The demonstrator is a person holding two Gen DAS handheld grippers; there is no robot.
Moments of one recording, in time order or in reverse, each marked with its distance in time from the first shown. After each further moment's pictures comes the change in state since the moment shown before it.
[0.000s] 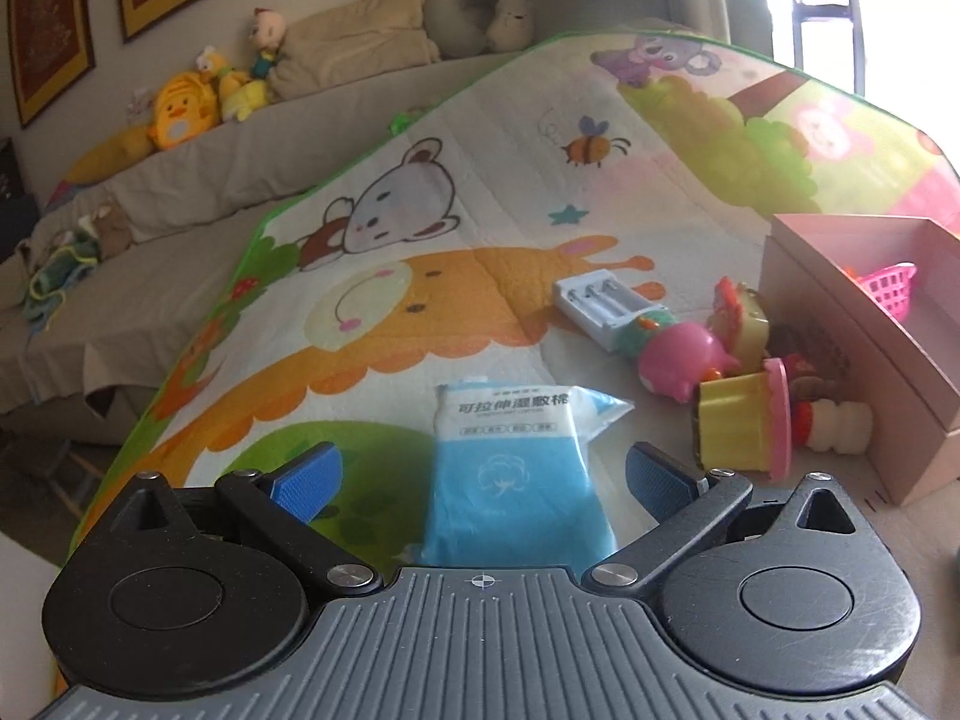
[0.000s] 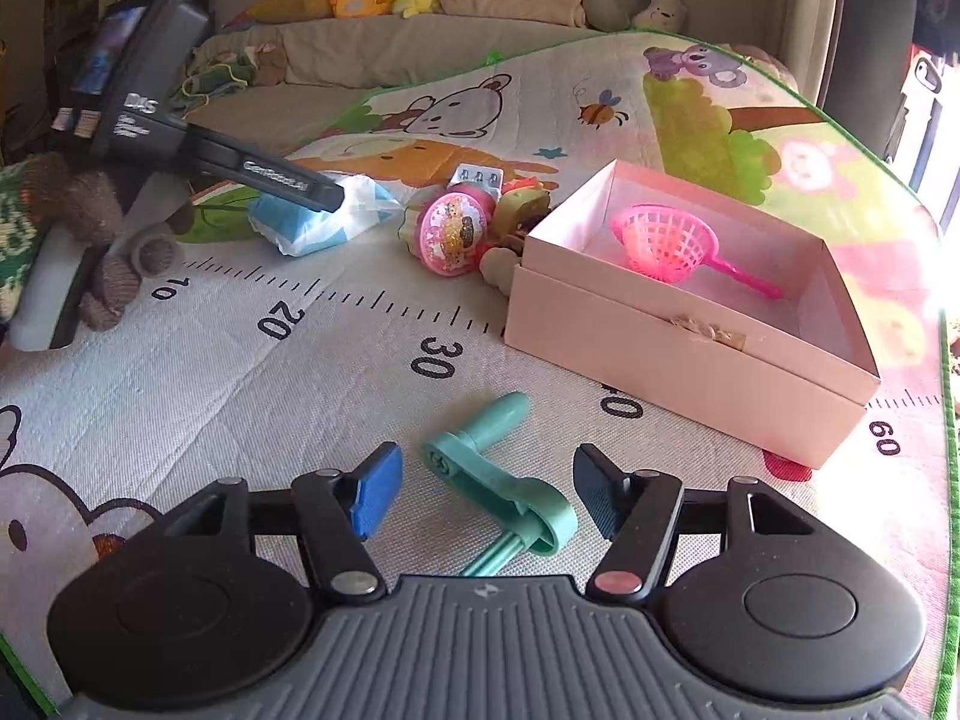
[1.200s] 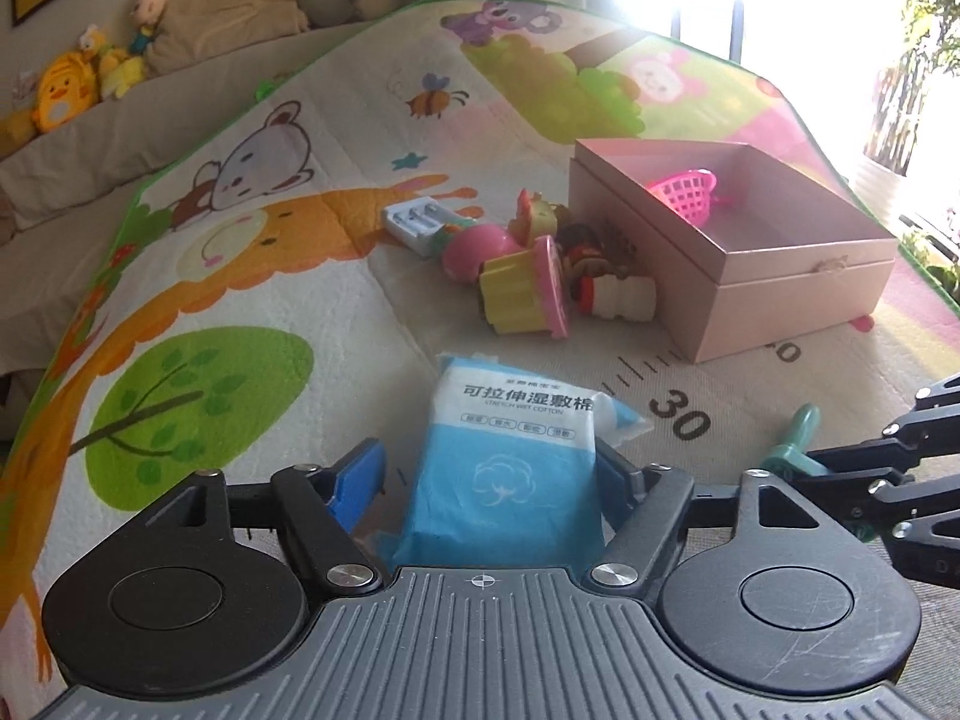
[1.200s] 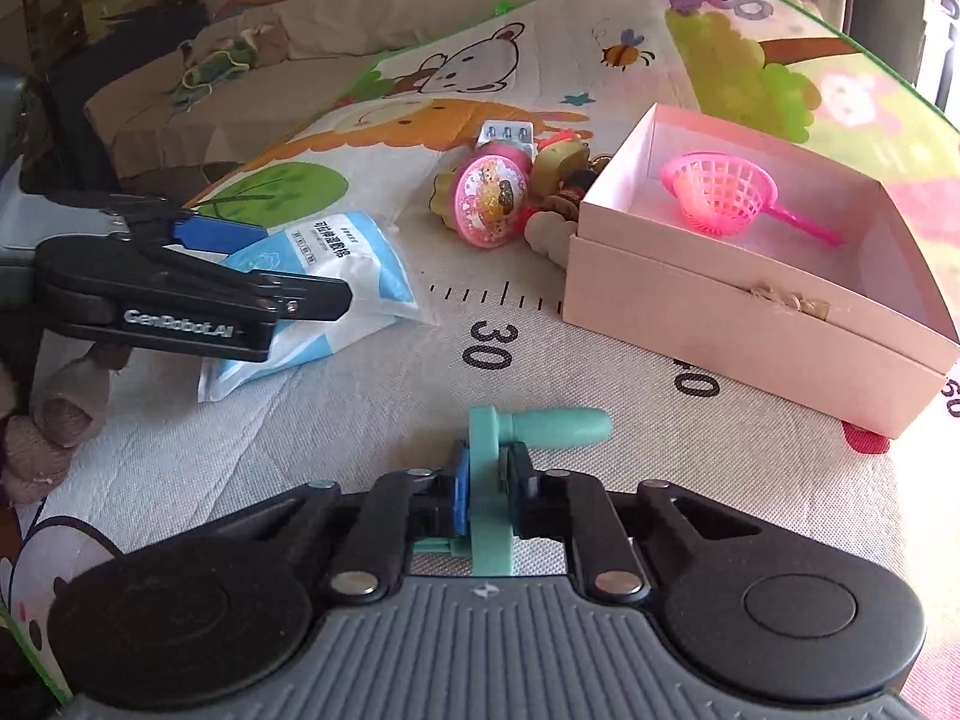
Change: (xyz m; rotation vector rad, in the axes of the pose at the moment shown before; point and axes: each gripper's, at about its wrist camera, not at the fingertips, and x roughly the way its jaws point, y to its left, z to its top) left arm -0.056 -0.028 -0.047 0.080 0.064 -0.277; right arm 0.028 0.005 0.015 0.089 0.120 0.086
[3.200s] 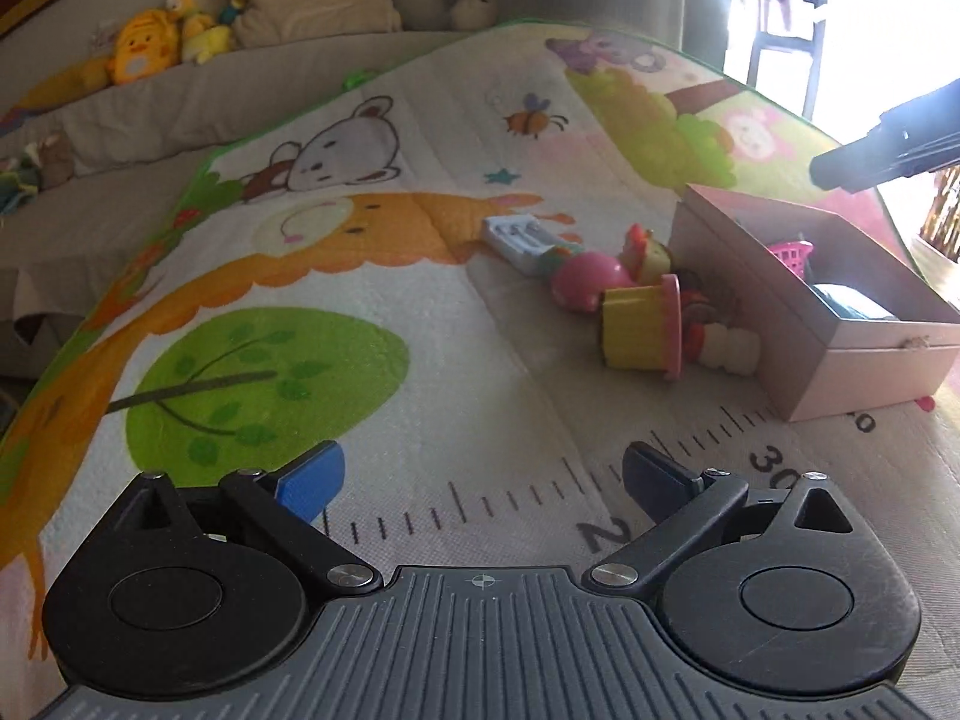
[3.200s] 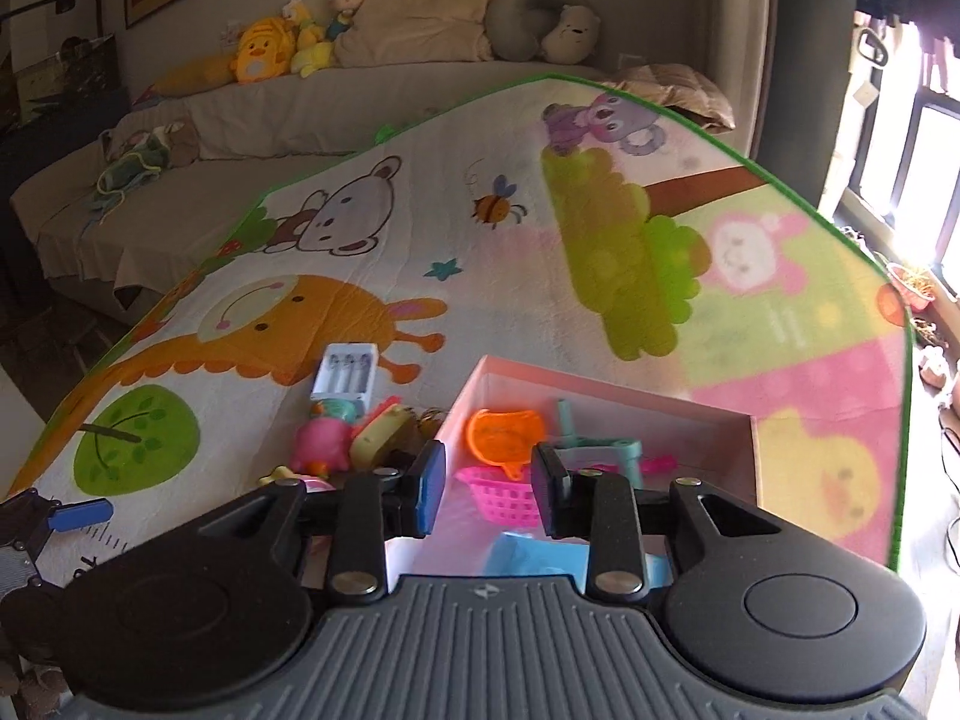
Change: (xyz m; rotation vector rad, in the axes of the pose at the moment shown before) left arm 0.004 0.046 -0.006 -0.180 -0.064 0.074; right arm 0.004 -0.072 0.157 0.049 -0.112 -0.087
